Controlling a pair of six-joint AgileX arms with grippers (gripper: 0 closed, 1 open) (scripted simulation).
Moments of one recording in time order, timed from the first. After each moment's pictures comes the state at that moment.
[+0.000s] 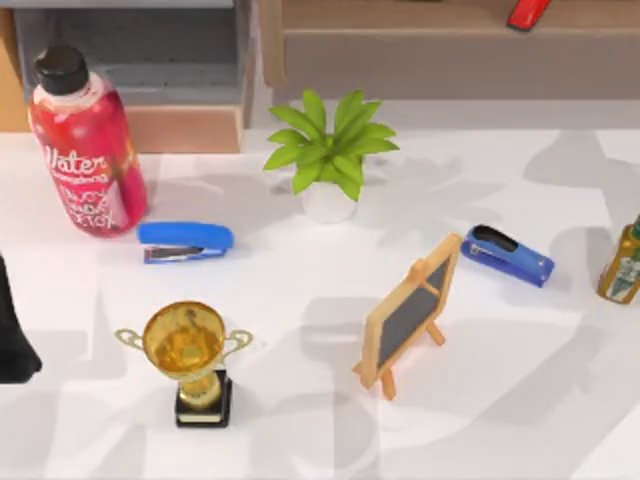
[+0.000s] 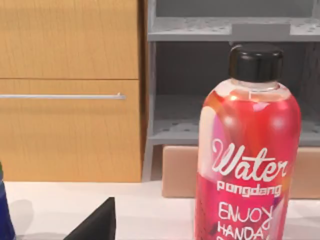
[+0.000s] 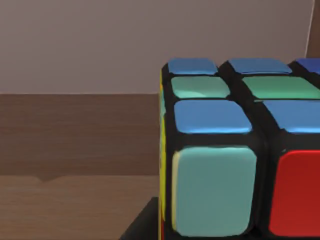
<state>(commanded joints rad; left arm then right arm) 0.00 0.00 0.00 0.00 0.00 0.00 -0.36 2.16 1.22 0.94 -0.33 0.01</state>
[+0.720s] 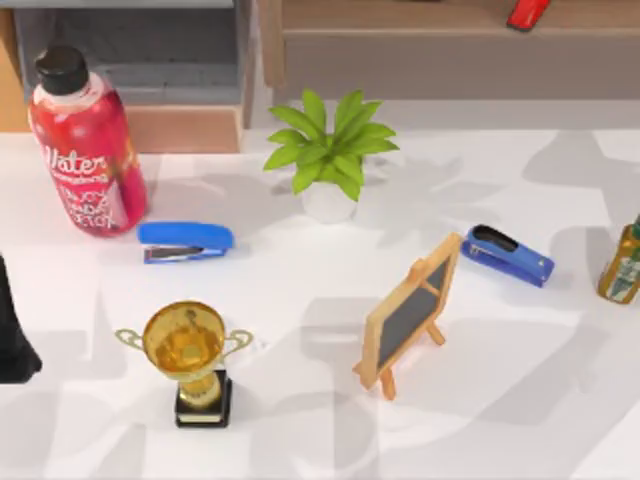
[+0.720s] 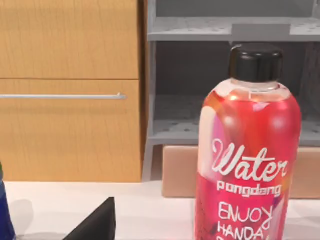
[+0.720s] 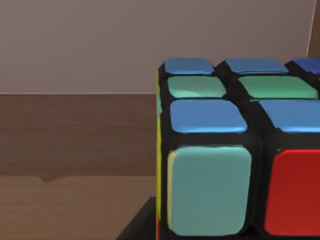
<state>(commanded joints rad) 0.00 0.00 0.00 0.00 0.00 0.00 -0.36 2.16 1.22 0.94 -0.33 0.01</state>
